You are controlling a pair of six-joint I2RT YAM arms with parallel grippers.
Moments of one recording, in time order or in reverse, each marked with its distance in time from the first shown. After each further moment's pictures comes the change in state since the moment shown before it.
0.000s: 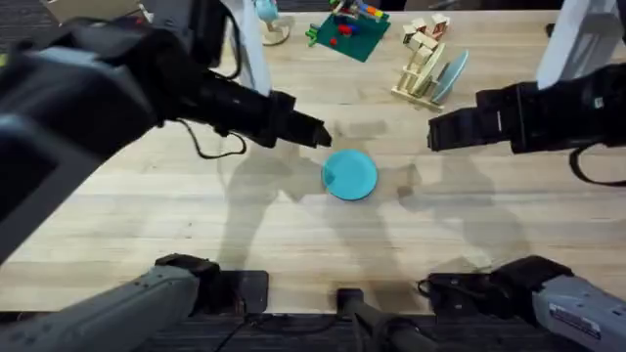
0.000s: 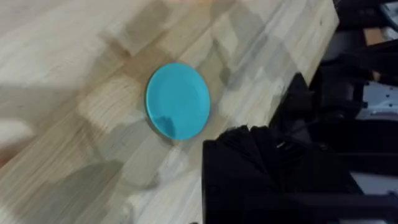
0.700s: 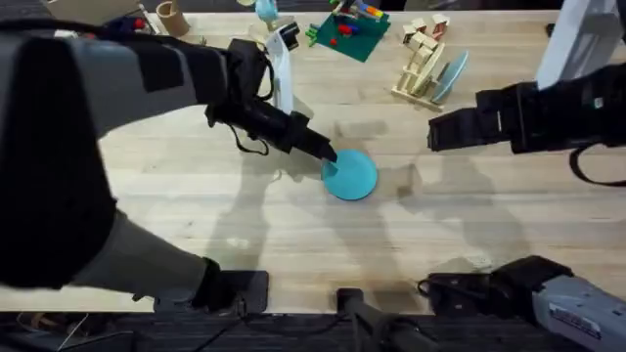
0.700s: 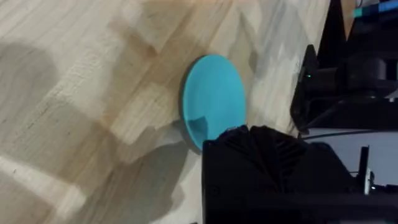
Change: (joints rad) left arm 0.000 0.451 0.000 0.112 0.119 0.258; right arm 0.000 0.000 0.000 -0.001 0.000 0.000
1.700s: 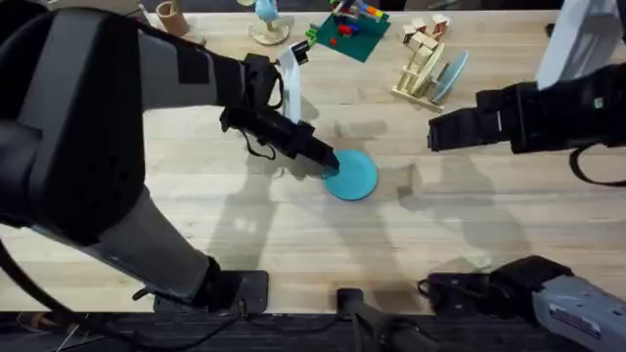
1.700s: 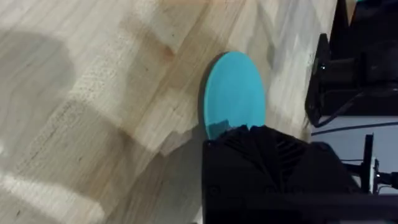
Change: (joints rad) left arm -0.026 0.122 0.000 0.069 0.002 0.048; right arm 0.000 0.000 0.000 0.000 0.000 0.000
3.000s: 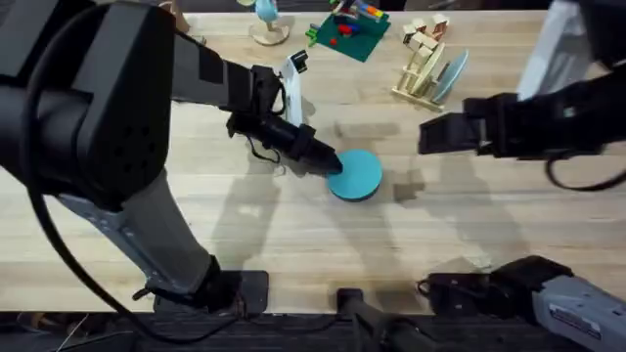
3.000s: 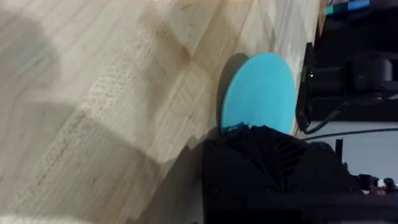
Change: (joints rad) left arm 0.001 0.111 0.003 0.056 0.078 -0.027; right arm 0.000 0.000 -0.090 0.055 -0.029 0.102
